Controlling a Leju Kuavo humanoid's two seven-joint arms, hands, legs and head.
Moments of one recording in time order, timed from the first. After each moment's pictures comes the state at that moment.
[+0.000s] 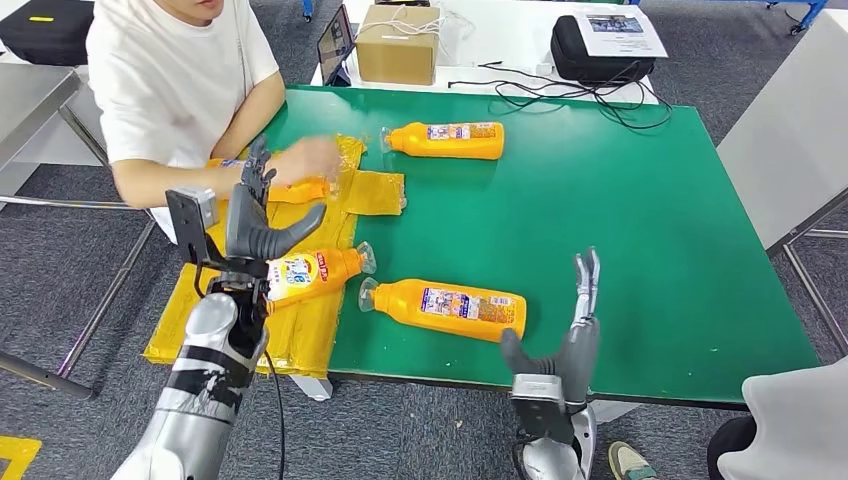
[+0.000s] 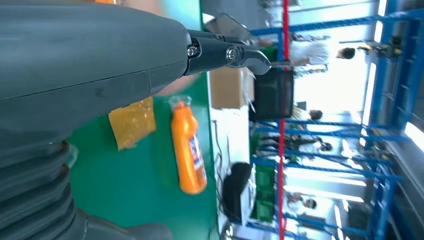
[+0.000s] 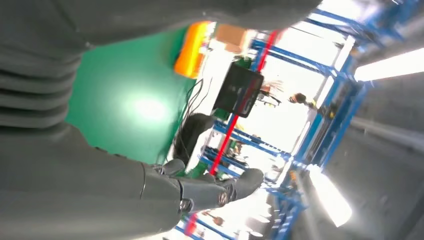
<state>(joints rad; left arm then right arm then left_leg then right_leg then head) -0.39 -0.16 -0.12 -1.19 0.09 0.05 -0.36 0.00 0.11 0.33 -1.42 0.51 -0.69 -0.65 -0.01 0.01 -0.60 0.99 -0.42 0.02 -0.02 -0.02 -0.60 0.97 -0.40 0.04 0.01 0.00</state>
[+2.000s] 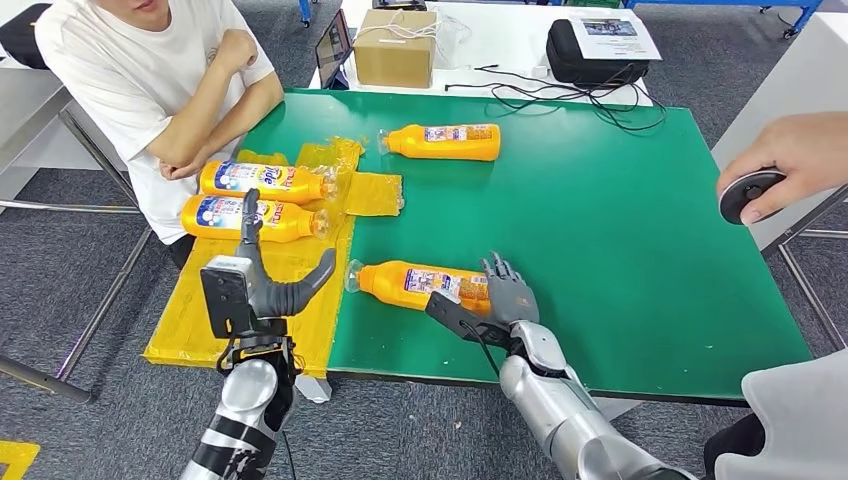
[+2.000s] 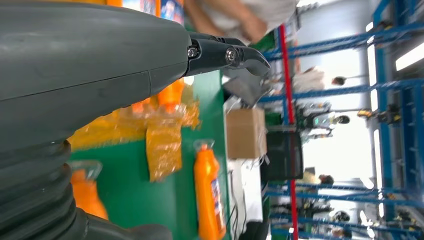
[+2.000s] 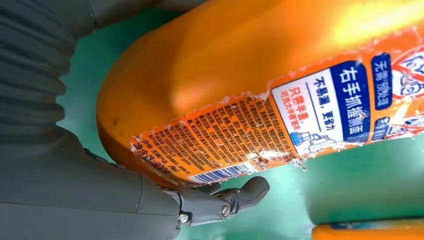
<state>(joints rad) -0.18 -0.22 -0.28 -1.34 -0.07 0.47 -0.40 -0.58 0.16 0.33 -0.45 1.11 -0.25 -0.02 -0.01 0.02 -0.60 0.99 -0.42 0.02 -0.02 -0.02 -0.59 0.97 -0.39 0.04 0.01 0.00</state>
